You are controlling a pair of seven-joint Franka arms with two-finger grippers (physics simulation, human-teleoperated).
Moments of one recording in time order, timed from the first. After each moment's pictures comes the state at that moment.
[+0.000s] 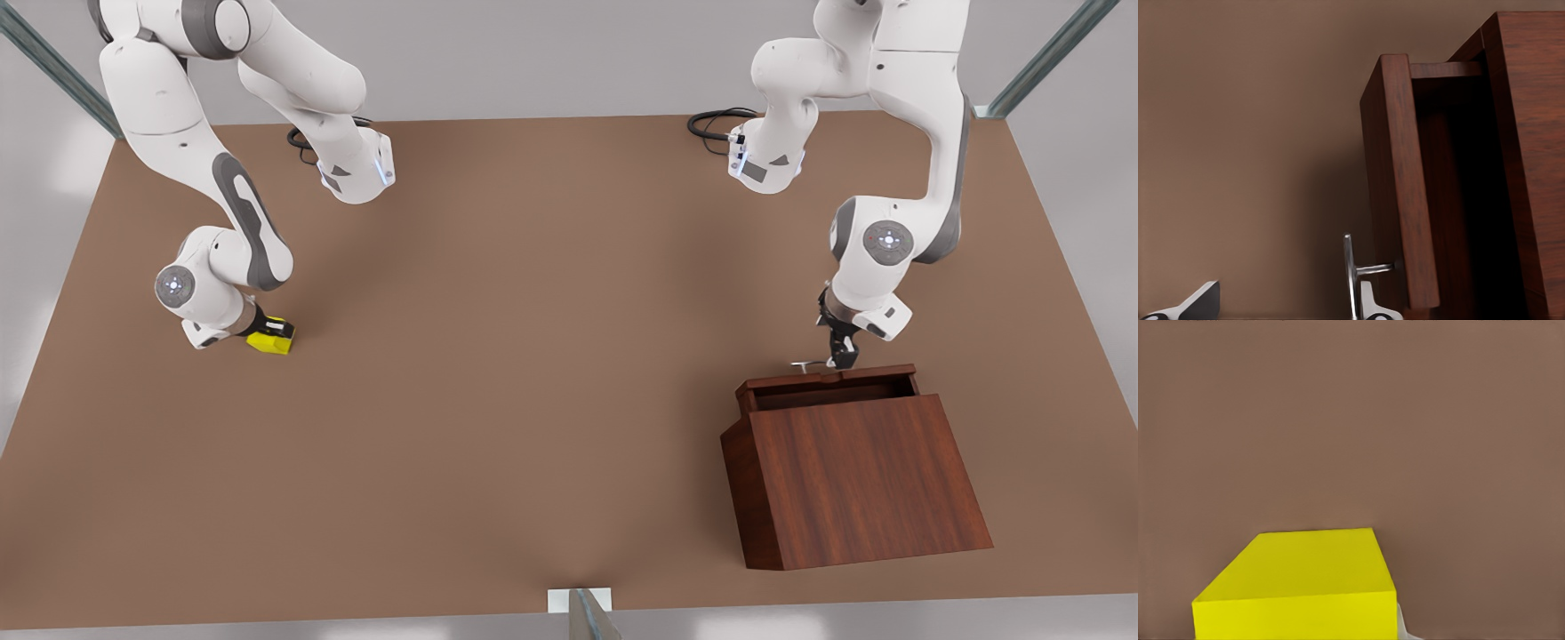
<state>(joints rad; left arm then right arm) -0.09 0.09 0.02 -2.33 0.22 2.52 -1.78 -0.29 0.28 0.01 -2.45 -0.07 2.60 -0.02</state>
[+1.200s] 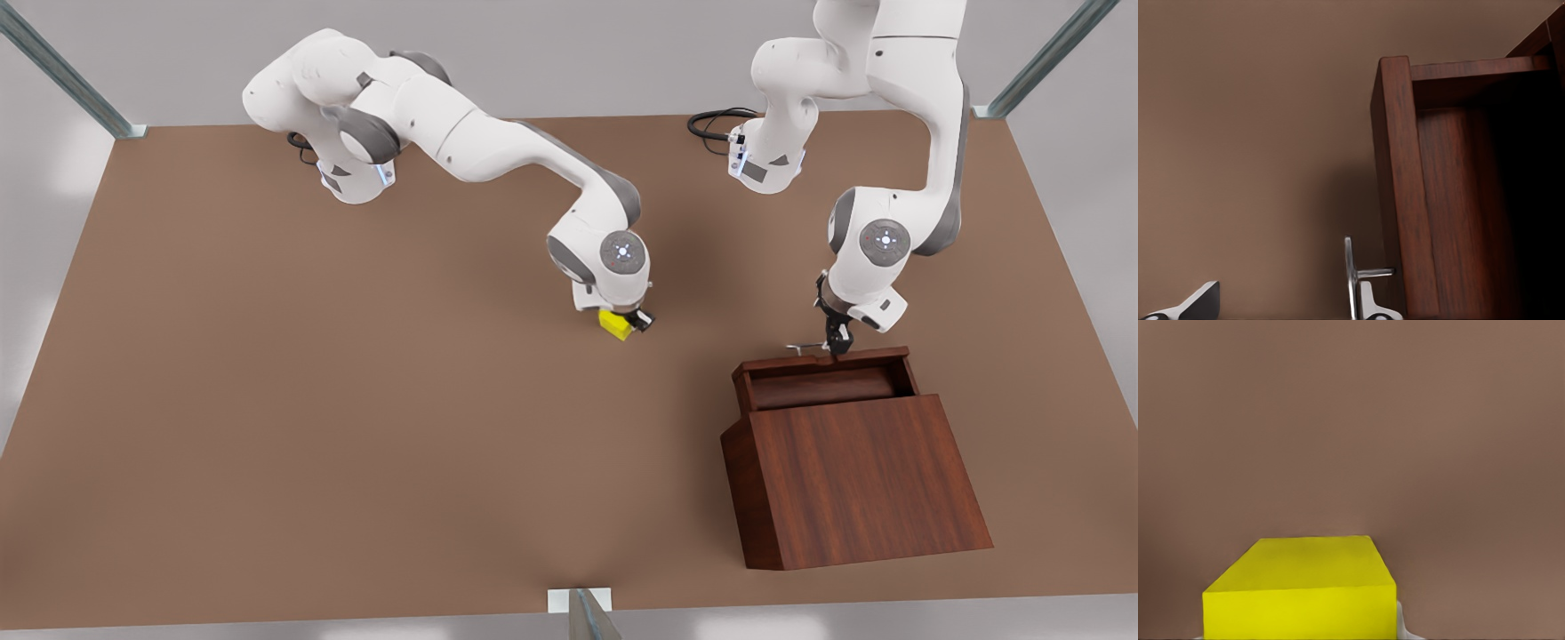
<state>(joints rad) -0.11 0.04 0.02 -2.34 0.20 2.37 -1.79 0.90 0.97 0.04 -0.99 0.10 1.96 1.58</state>
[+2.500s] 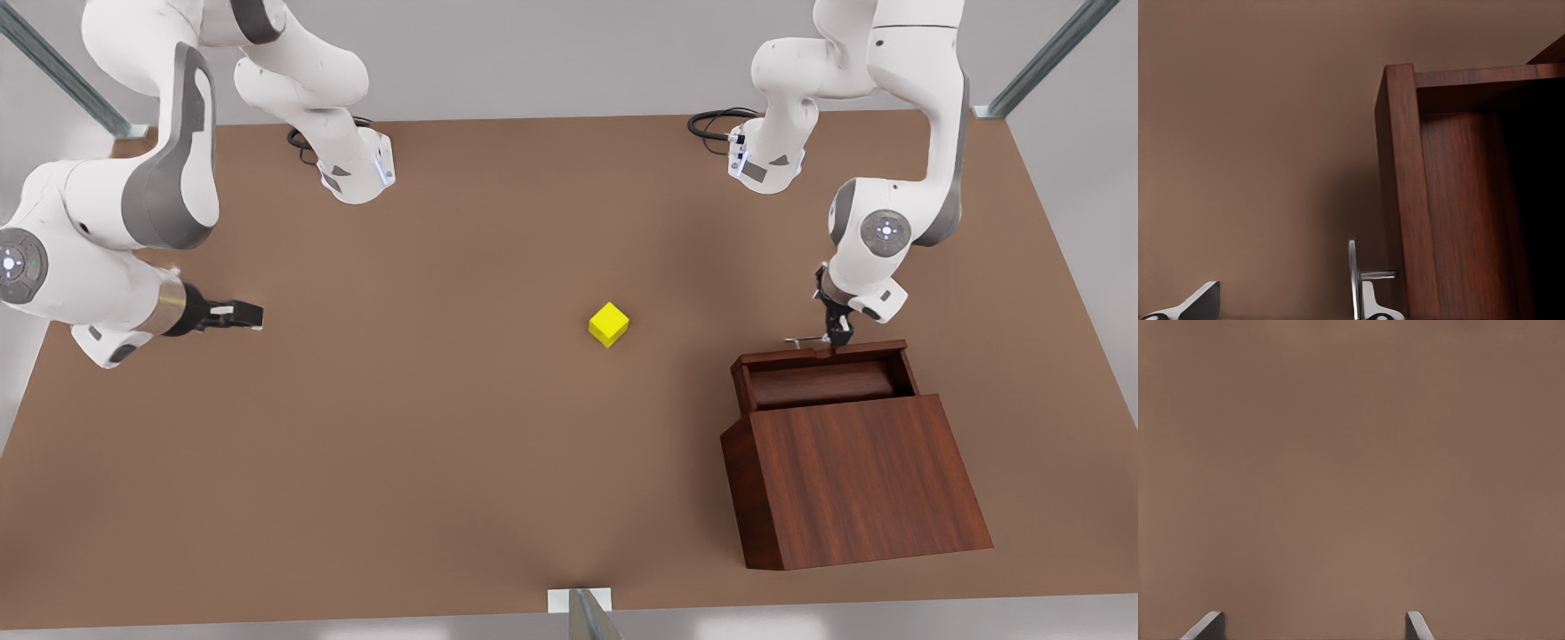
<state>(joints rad) -0.11 -0.01 0.02 -2.39 0.19 2.35 -1.79 0.08 0.28 -0.06 -1.33 0.02 1.36 0.01</state>
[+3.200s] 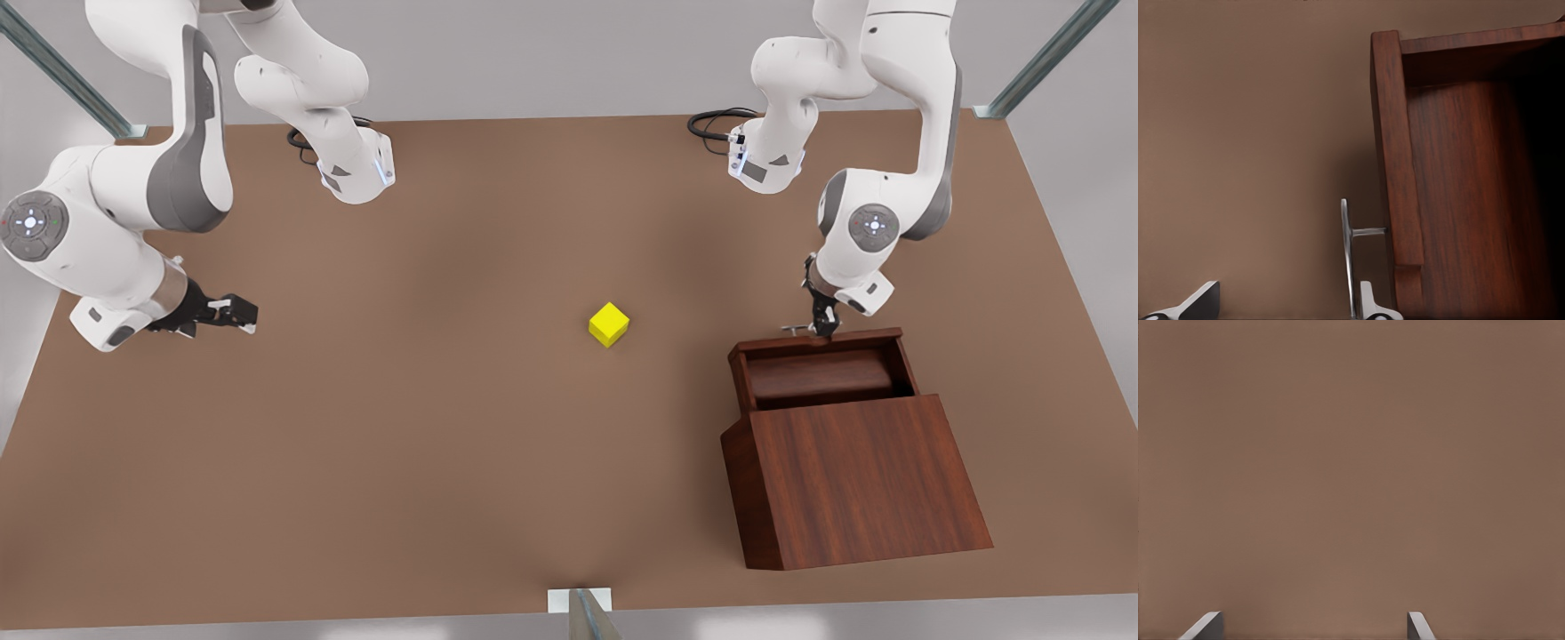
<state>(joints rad) -0.16 -0.04 0.02 -2.39 0.15 2.26 -1.79 0.05 0.08 -0.06 -1.66 0.00 1.68 -0.06</state>
